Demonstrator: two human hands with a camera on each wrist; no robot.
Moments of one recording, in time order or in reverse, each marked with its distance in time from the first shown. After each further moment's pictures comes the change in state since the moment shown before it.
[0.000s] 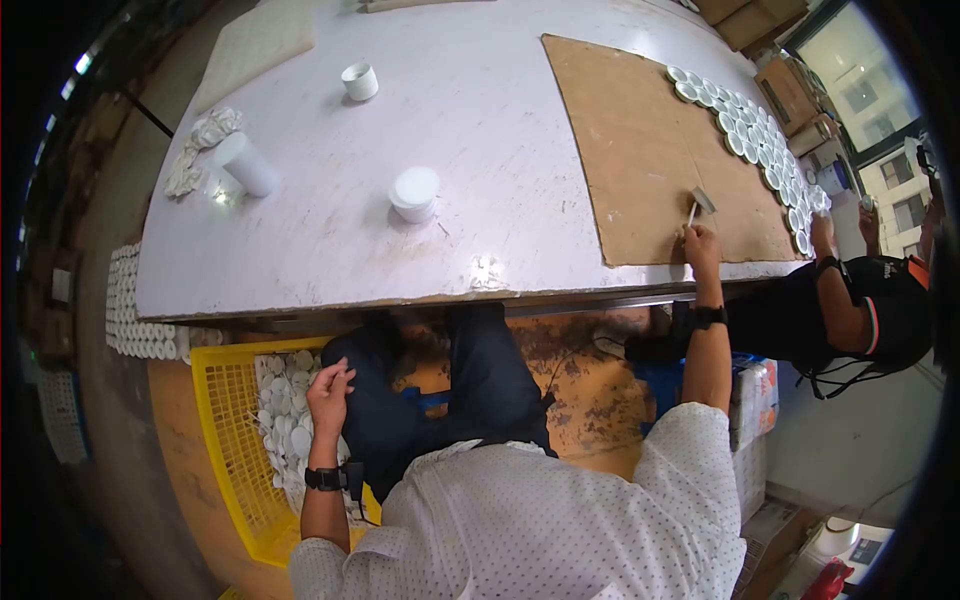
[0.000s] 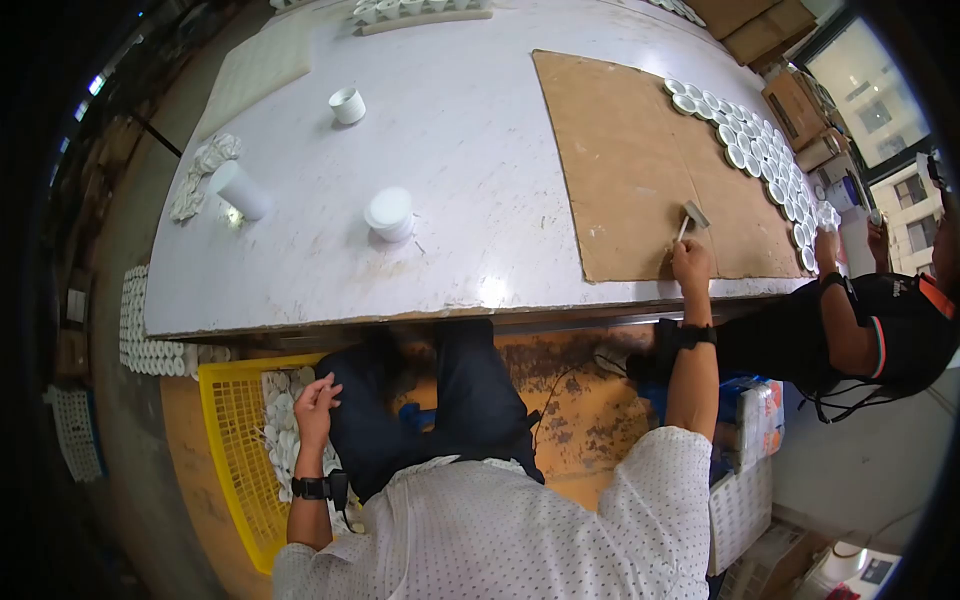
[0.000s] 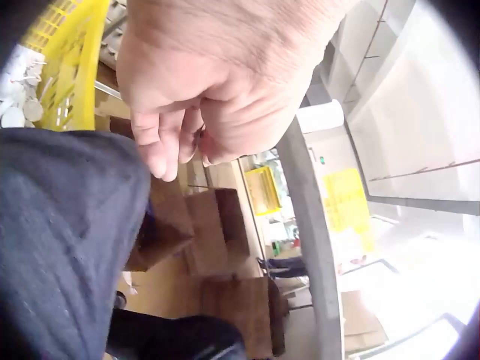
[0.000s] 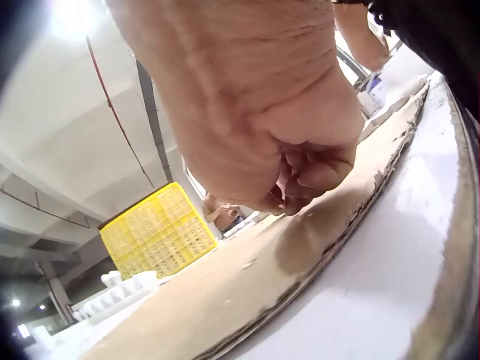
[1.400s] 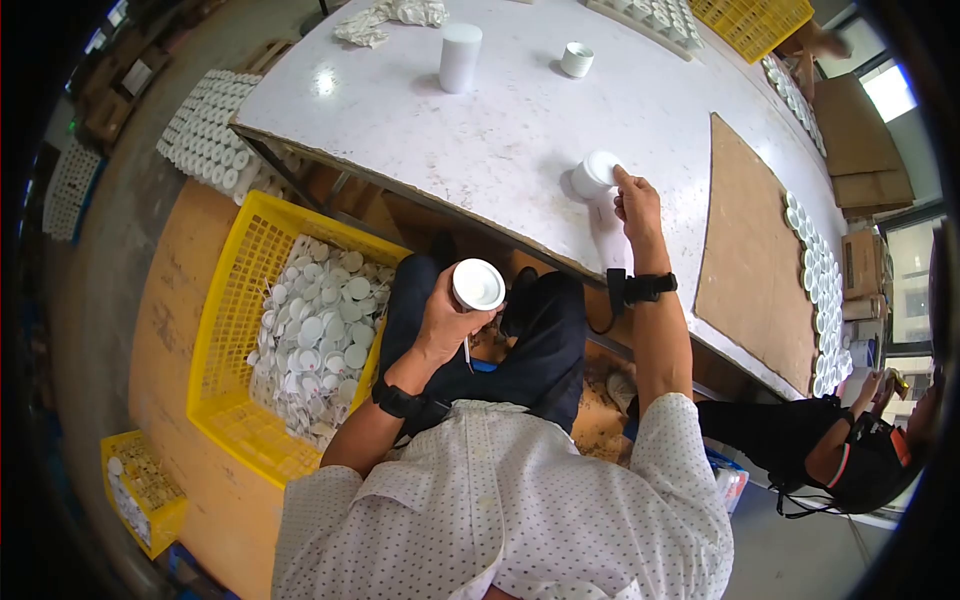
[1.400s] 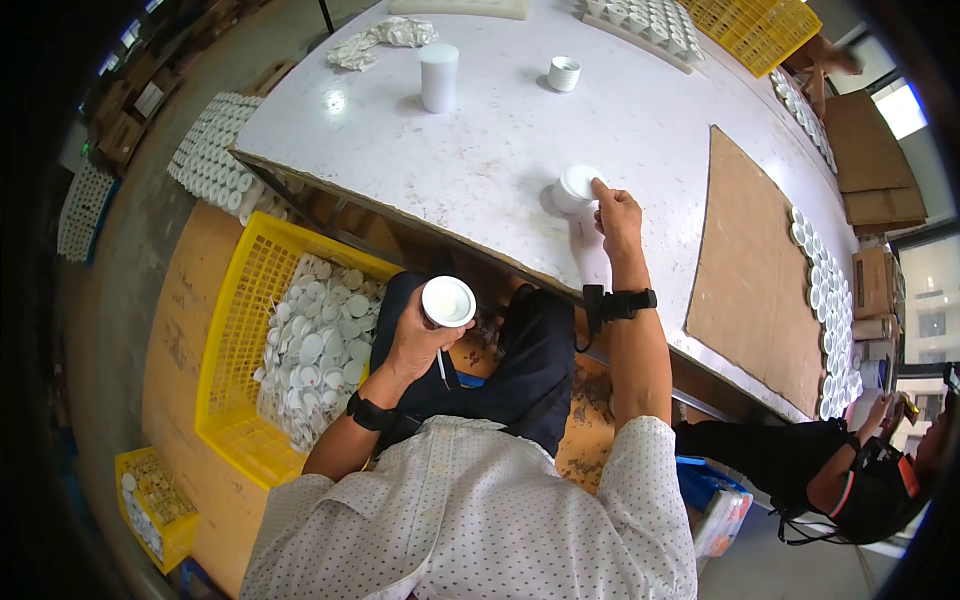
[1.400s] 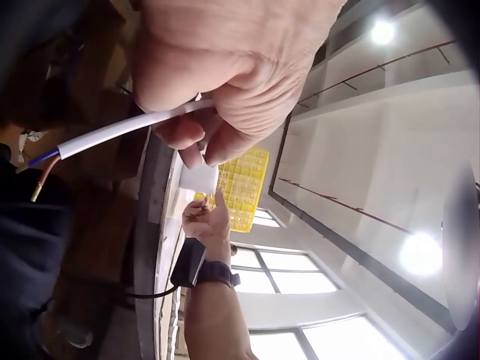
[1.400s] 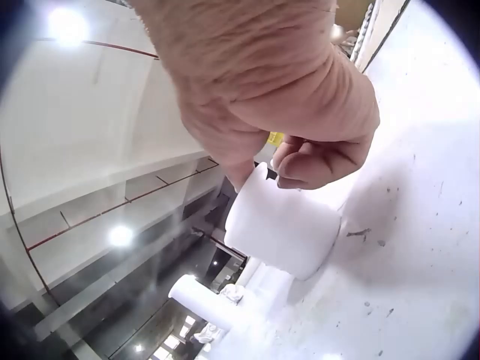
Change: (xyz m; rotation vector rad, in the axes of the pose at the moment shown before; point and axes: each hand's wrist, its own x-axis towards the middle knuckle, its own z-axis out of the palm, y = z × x) left_hand -0.040 0.065 0.053 -0.629 -0.136 0.066; right_hand -0.129 -0.302 0.173 0.702 -0.653 -0.040
